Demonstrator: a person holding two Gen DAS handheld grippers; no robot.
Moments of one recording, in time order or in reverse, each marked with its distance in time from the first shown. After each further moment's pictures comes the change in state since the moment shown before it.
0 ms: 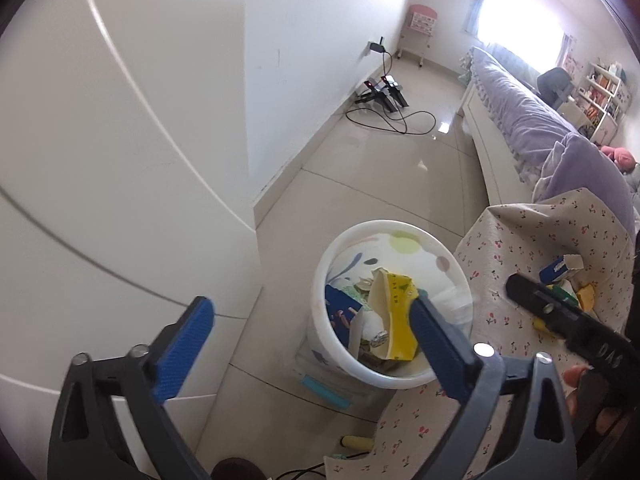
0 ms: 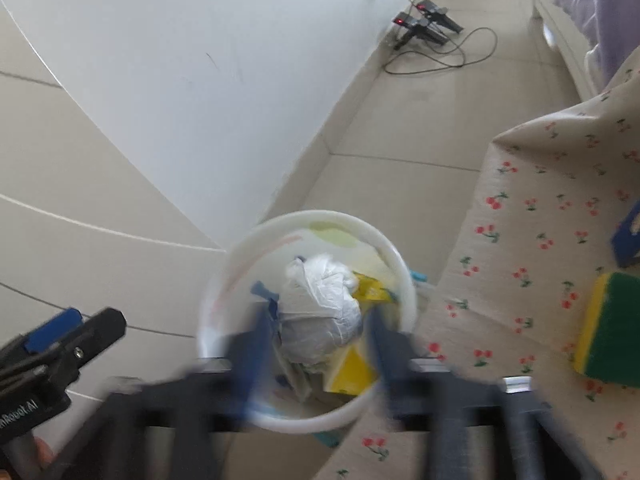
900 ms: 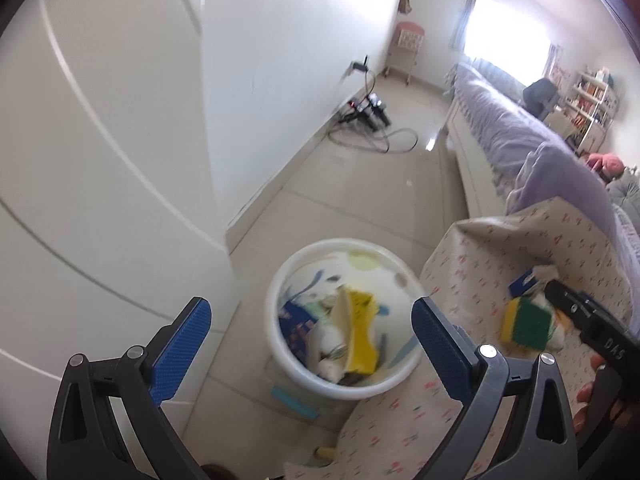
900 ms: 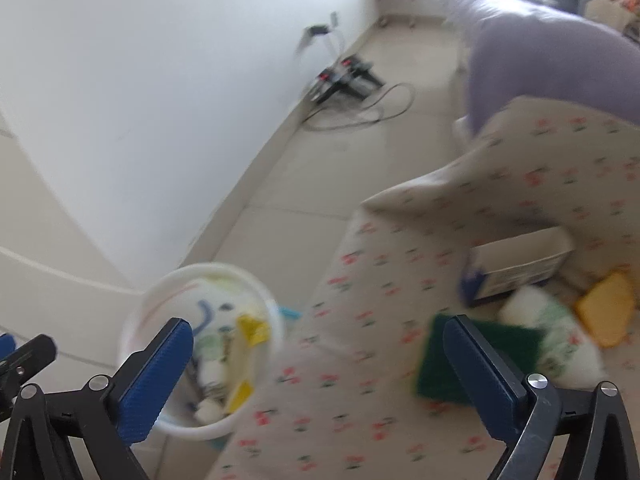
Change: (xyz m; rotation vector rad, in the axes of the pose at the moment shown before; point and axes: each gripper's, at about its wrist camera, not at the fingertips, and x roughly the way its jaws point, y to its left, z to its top) left arm -0.024 -0.048 0.000 0.000 -0.096 -0.048; right arm -0.075 -0.040 0.008 -0.023 -0.154 -0.285
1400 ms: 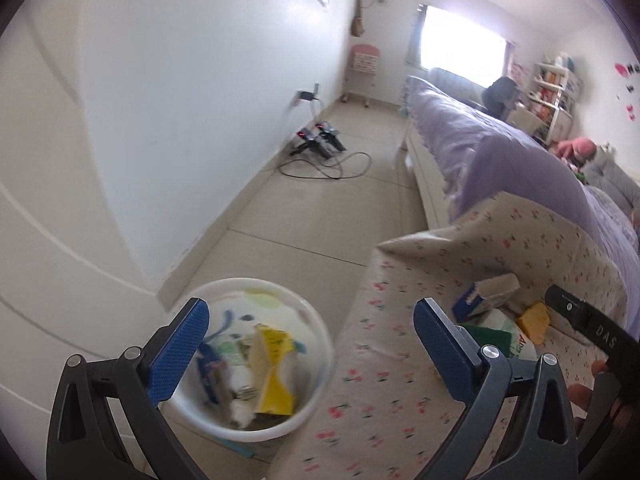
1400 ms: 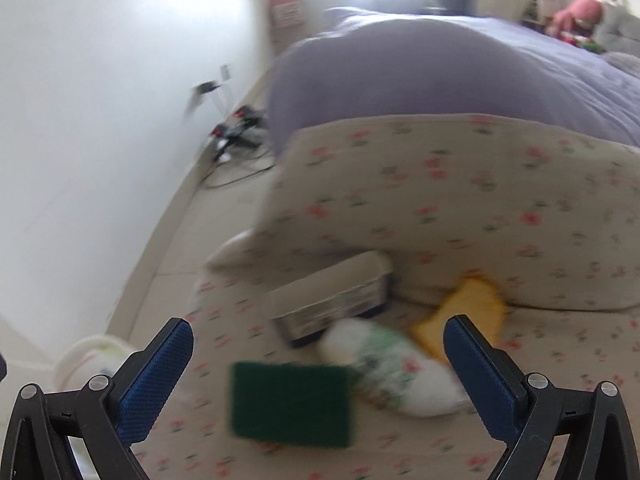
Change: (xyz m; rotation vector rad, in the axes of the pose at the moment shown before) left arm 0.017 -0.116 -0.005 0.129 -0.110 -0.073; right arm -0.021 -0.117 -0.001 0.218 -0.114 -0.192
